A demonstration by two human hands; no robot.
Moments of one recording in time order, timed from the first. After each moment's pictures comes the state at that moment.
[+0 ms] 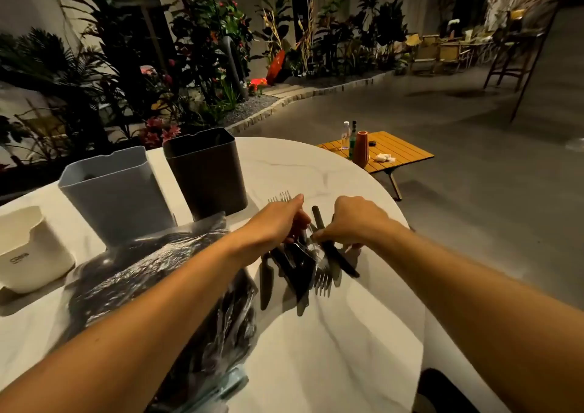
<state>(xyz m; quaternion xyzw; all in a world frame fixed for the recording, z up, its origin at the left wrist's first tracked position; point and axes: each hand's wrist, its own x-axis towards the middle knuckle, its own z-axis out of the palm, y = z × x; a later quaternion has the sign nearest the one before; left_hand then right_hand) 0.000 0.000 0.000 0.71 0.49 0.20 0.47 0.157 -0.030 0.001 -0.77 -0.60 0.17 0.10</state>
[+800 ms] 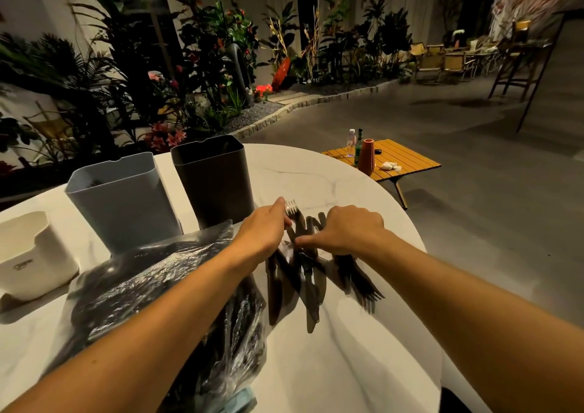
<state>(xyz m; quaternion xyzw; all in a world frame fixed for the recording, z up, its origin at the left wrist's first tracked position) -0.017 0.014 -0.006 0.67 0.57 0.30 0.37 0.133 -0.016 0.000 -0.79 -0.61 0.08 0.05</state>
